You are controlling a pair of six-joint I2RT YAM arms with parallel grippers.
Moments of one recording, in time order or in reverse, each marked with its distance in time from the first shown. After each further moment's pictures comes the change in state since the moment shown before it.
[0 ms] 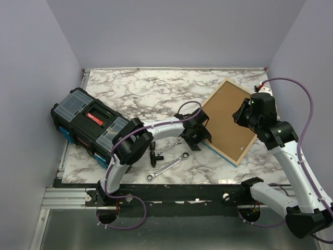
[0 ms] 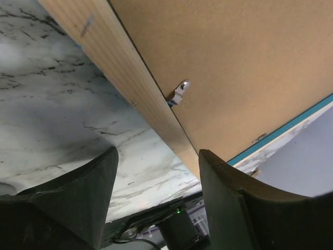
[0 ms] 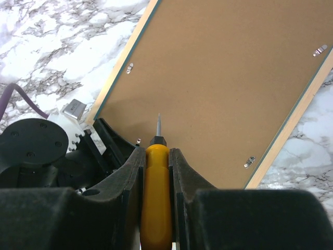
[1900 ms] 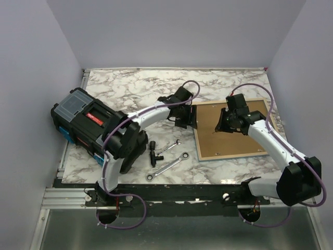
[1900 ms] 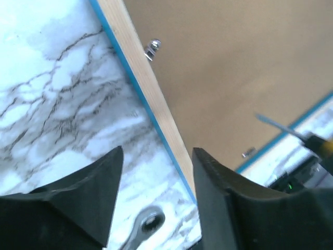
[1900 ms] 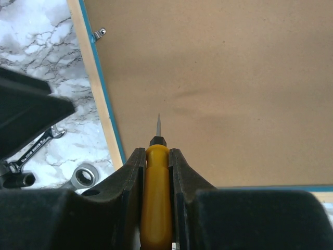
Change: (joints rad) left arm 0.201 0.017 0.125 -0.035 0.126 0.867; right arm 0.013 0.305 -0.152 0.114 -0.215 -0.007
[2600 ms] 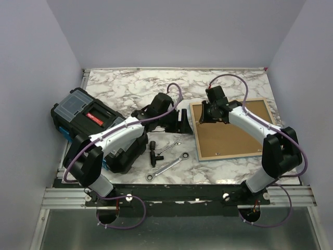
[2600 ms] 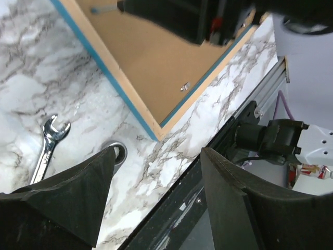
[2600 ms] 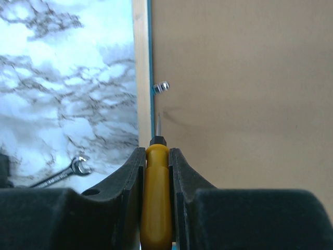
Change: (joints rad) left arm 0.019 -0.573 -0.481 0.244 0.168 -0.001; right arm 0.114 0.321 0.152 0.178 0.002 -0.061
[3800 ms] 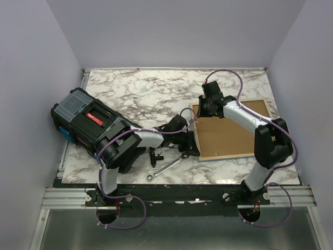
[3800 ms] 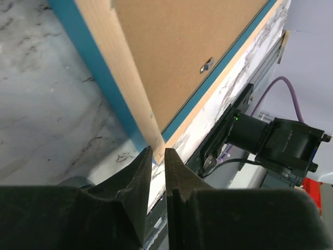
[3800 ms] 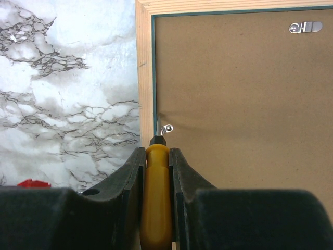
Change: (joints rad) left arm -0.141 0.362 -0.158 0.431 0.124 -0.346; right arm 0.005 0.159 0.138 0.048 0.020 -0.023
